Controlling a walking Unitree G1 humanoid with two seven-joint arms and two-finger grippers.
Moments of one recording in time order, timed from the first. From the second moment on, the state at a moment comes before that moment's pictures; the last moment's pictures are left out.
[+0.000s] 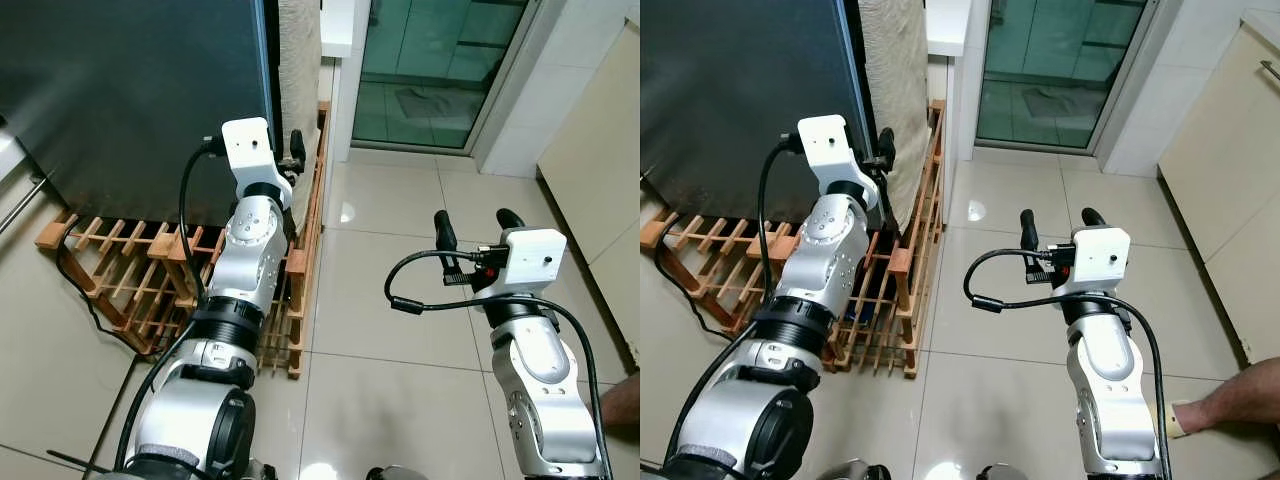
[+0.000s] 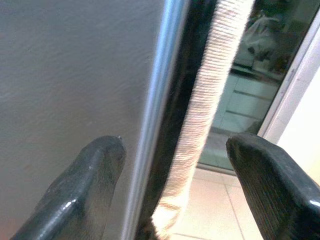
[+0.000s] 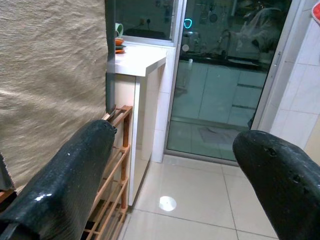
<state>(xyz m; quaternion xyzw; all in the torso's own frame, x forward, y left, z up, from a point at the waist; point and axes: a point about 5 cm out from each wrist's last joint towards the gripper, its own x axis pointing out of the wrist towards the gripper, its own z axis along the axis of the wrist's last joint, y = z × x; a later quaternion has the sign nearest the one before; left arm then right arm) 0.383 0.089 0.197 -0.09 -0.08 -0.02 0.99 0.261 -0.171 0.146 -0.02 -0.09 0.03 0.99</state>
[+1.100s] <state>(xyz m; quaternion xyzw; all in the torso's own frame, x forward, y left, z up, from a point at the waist) 0.397 0.065 0.196 -0.09 -0.05 -0.04 0.99 0.254 -0.172 0.140 -0.02 -0.08 0.03 1.00</state>
